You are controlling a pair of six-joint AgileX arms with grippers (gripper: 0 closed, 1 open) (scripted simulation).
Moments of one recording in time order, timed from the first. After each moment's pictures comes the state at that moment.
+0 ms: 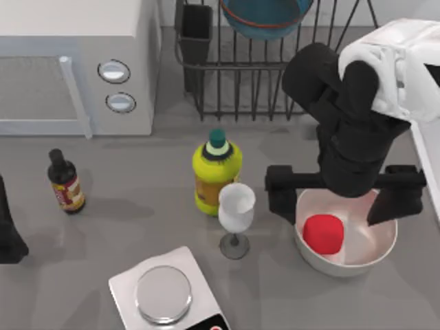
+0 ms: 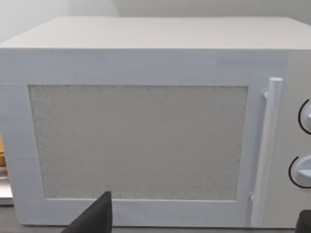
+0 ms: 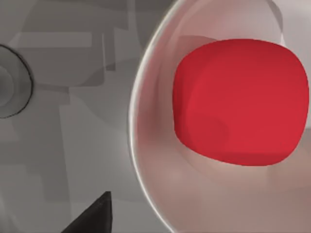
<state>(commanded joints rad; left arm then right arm) 0.00 0.00 0.00 0.00 0.00 0.00 0.62 1.84 1.37 -1.11 0.00 0.64</state>
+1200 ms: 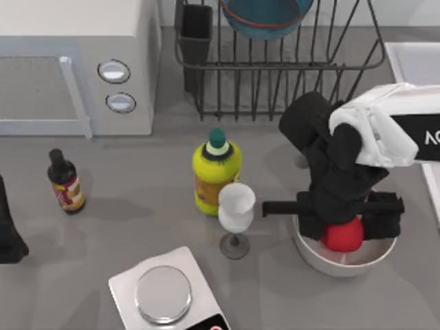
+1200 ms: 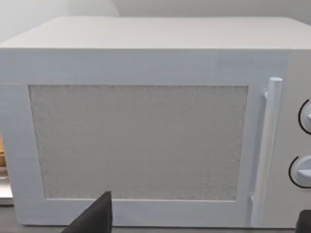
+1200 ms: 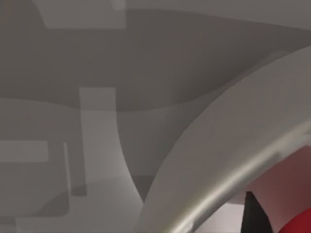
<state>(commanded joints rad) 0.00 0.00 0.00 0.00 0.00 0.00 0.63 2.00 1.14 -0.72 0.00 0.64</state>
